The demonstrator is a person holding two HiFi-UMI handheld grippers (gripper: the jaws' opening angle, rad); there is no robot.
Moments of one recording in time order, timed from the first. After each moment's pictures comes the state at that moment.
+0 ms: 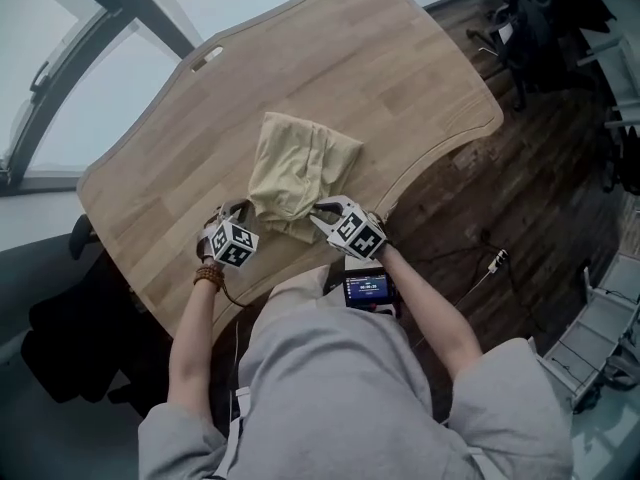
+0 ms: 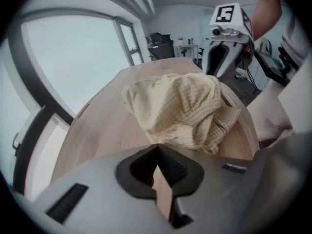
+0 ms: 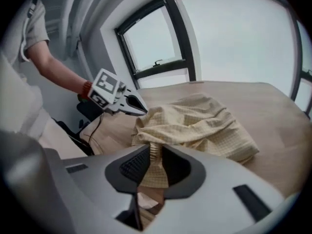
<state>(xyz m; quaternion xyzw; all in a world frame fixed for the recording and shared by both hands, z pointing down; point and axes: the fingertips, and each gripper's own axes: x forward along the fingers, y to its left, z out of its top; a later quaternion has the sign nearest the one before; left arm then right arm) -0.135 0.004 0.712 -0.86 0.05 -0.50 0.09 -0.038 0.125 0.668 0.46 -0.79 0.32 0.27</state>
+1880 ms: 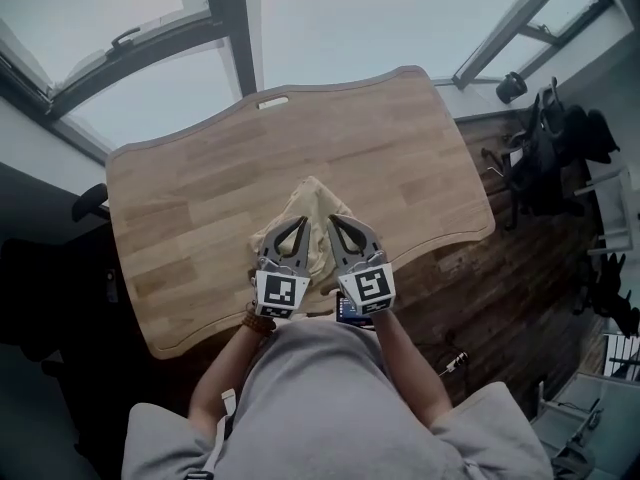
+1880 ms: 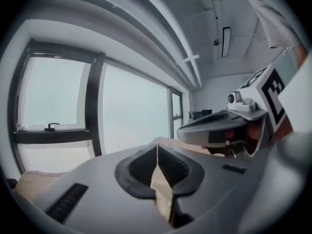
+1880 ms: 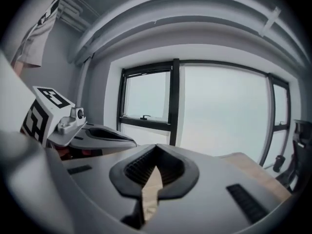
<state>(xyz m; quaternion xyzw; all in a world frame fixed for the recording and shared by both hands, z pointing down) -0.057 0.028 0.449 -0.95 0.28 -0.10 0.00 -0.016 0.046 0.436 0.62 -0.77 0.06 0.12</state>
